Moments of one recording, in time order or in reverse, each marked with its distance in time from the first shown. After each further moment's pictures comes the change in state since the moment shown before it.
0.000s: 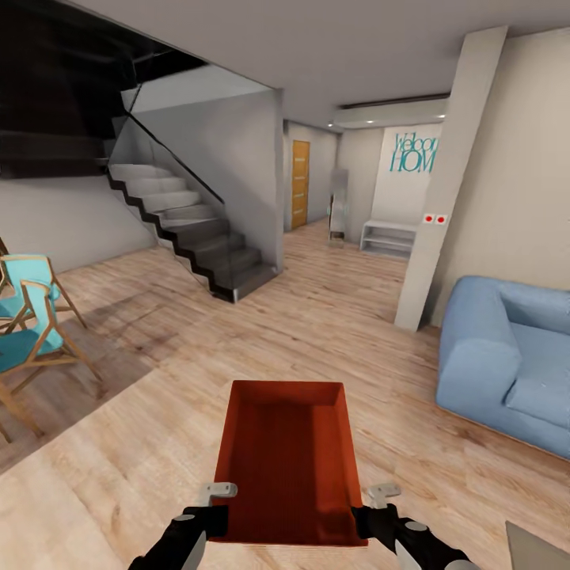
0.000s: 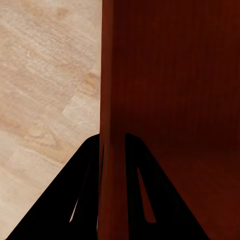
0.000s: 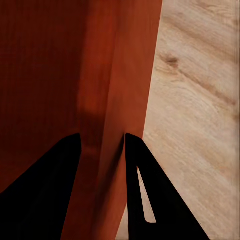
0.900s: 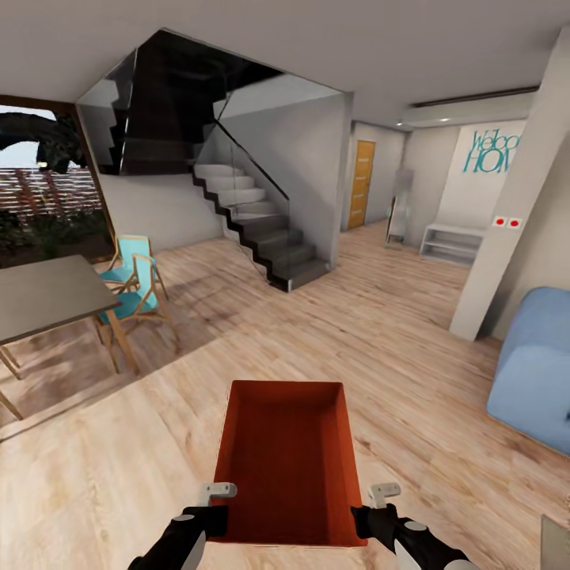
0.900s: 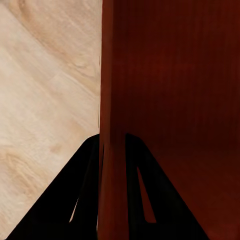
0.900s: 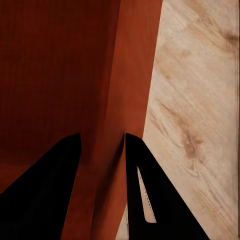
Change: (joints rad) left arm 0.000 0.002 -0.002 0.001 0.004 -0.002 -0.001; right arm 0.000 0.002 0.000 -0.001 0.001 0.001 -0.002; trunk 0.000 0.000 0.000
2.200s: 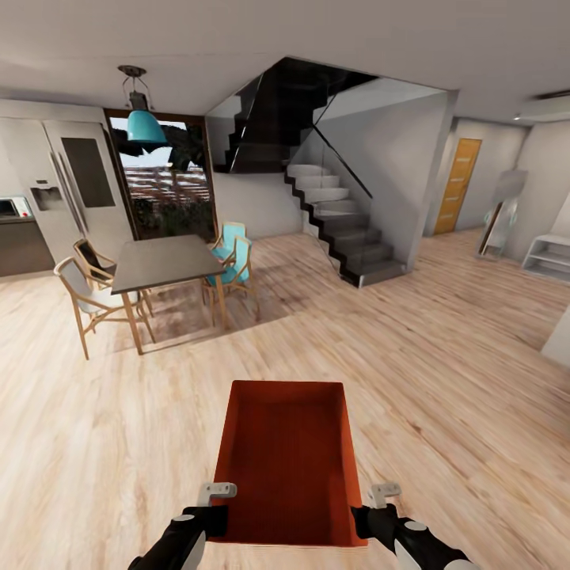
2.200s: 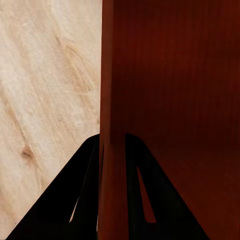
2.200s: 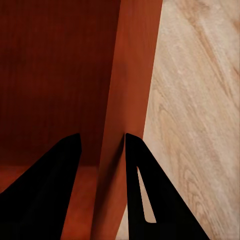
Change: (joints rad) left arm 0.000 0.000 0.000 0.000 0.000 0.000 0.000; right arm 0.000 0.000 0.001 0.001 -0.002 0.000 0.001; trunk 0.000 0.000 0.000
